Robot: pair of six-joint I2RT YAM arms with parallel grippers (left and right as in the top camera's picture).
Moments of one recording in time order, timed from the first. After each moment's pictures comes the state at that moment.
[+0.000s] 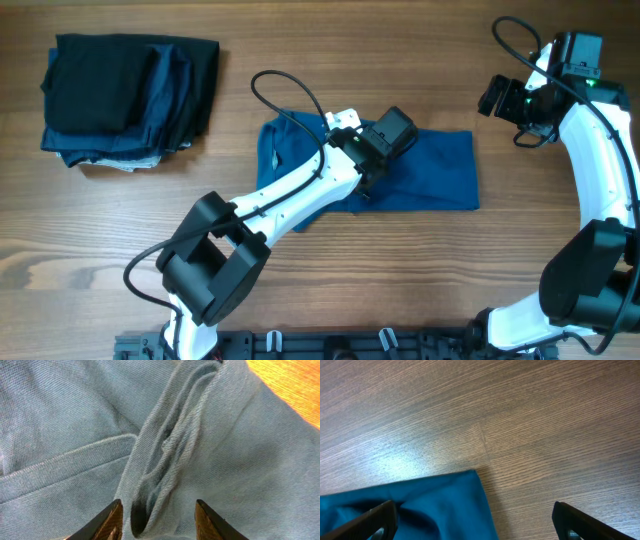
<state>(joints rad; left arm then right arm) -0.84 1.98 1.50 -0.79 -0.26 -1.12 -0.20 1.72 1.40 -0.82 -0.10 0.19</state>
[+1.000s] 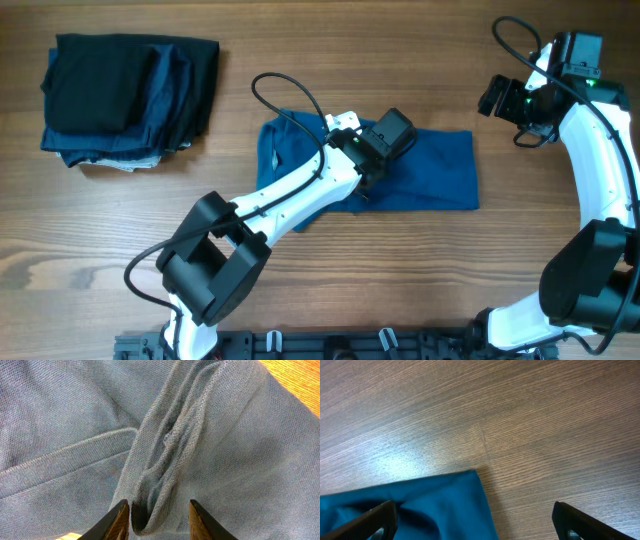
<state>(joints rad) -0.84 1.98 1.49 -0.79 -0.24 -1.12 -0.20 1.72 1.40 -0.82 -0.10 0.19</state>
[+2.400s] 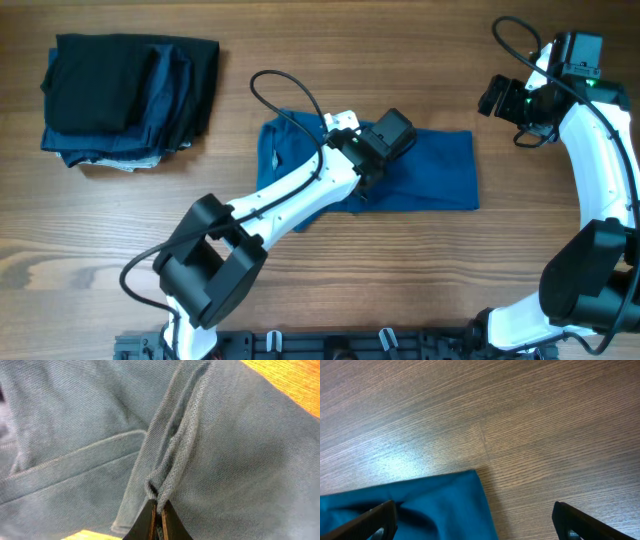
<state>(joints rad) -0.84 1.96 1.49 -0.82 -0.26 -1.11 -0.20 1.72 1.40 -0.82 -0.10 0.19</state>
